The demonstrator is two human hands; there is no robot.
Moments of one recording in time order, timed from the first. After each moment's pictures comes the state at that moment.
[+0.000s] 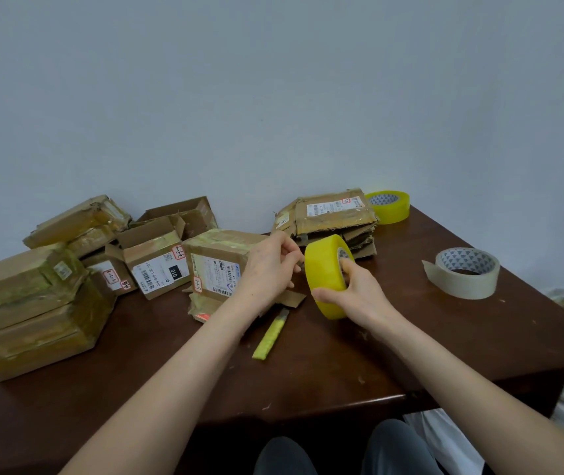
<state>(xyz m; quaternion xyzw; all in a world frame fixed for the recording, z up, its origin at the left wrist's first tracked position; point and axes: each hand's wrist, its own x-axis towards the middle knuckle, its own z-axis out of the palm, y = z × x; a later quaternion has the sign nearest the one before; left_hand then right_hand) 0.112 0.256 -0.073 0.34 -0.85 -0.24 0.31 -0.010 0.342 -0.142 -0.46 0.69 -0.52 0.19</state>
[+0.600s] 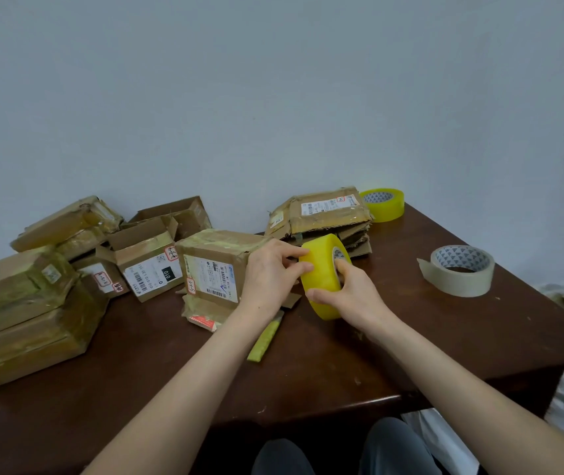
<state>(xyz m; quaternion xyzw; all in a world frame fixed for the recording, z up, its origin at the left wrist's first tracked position) 0.104 0.252 -0.097 0.29 -0.85 -0.22 0.38 -0.007 0.344 -0.141 -0.45 0.68 -0.54 0.20</state>
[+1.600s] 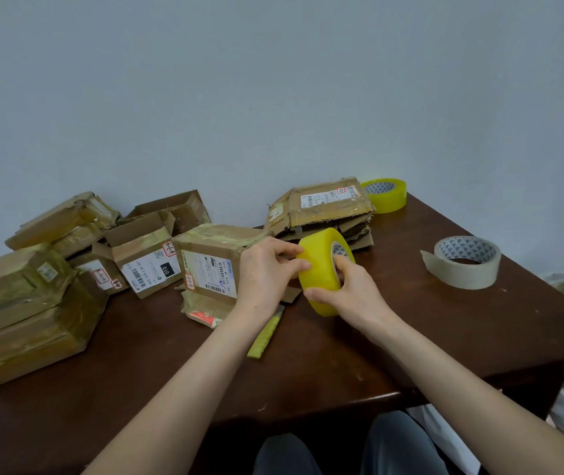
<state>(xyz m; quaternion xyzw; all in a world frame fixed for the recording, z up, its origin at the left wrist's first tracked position) 0.108 0.257 -0.094 0.33 -0.82 -0.25 0.39 -0.002 0.347 -0.142 -0.46 0.67 -0.55 0.19</state>
